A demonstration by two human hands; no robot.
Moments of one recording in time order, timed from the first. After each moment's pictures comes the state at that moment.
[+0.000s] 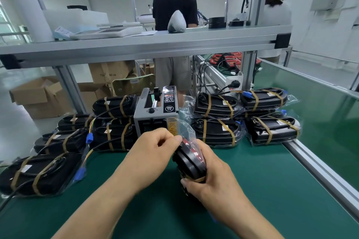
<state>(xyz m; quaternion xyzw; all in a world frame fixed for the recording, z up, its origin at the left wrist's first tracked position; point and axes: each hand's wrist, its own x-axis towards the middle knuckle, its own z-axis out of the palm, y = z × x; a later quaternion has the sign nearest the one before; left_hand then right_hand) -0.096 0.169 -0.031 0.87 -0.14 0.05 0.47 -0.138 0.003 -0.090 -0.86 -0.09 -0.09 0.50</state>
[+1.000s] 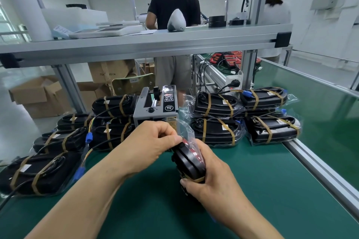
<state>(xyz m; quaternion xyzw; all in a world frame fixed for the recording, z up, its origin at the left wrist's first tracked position) -0.083 0.175 -0.010 0.85 -0.18 -0.05 0.49 -0.139 0.003 -0.091 -0.85 -0.10 -0.09 0.51</state>
